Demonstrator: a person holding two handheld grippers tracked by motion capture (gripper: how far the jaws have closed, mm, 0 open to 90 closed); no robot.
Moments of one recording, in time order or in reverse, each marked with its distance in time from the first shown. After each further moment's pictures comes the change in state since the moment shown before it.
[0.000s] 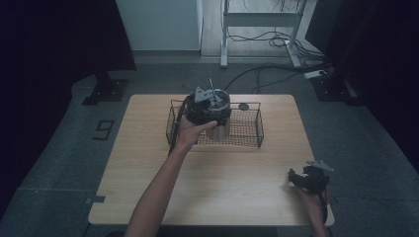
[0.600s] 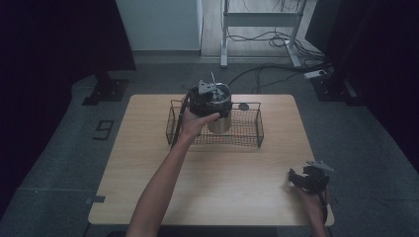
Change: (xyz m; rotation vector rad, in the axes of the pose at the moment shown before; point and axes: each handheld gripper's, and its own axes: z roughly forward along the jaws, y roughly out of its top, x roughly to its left) left arm 0.012 0.010 0.023 0.006 0.029 -0.002; right arm 0.000 0.000 0.000 -0.001 -0.001 -0.001
